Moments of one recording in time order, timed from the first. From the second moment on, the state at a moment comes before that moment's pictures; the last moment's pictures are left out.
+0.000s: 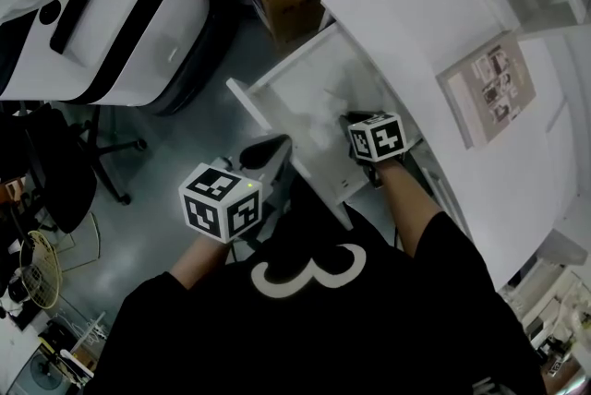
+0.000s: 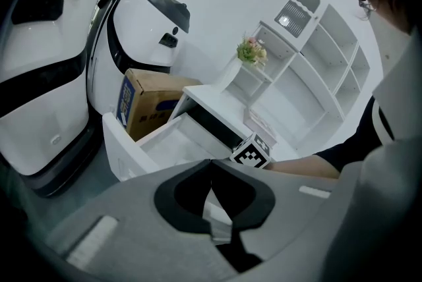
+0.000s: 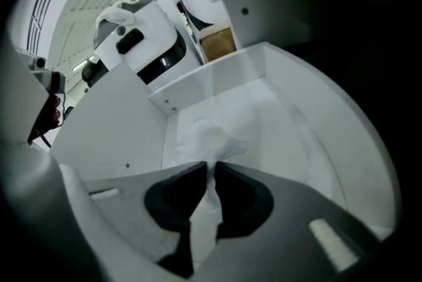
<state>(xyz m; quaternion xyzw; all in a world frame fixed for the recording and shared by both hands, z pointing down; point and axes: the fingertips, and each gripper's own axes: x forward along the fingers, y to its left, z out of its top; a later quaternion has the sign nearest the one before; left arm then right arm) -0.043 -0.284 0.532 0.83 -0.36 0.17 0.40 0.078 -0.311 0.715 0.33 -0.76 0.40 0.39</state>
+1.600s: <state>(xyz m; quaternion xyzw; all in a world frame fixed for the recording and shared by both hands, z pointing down) -0.033 -0.261 0.487 0.86 -0.33 0.15 0.37 0.084 -0.299 0.609 0.37 -0.80 0.38 0.30</state>
